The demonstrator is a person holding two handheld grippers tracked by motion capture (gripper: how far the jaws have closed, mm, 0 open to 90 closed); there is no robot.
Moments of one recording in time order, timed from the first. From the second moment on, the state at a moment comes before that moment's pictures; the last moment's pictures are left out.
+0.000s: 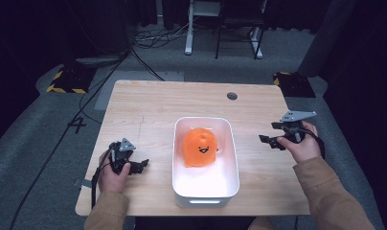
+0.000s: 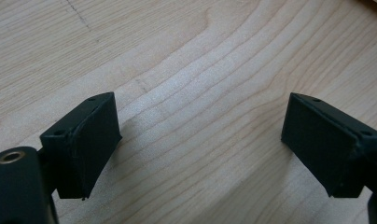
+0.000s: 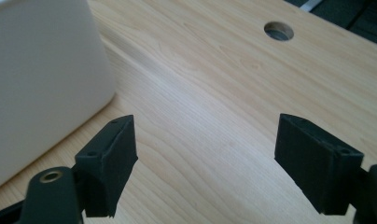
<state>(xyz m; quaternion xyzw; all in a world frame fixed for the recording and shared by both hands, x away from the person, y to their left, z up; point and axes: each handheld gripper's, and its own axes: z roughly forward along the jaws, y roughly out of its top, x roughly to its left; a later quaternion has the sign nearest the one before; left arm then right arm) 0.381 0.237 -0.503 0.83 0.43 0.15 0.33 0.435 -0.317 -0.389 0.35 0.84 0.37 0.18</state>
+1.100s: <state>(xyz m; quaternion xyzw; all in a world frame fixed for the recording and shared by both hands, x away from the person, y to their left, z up) 0.381 0.237 -0.503 0.83 0.43 0.15 0.33 0.404 -0.363 -0.483 0.38 0.83 0.36 0.18</state>
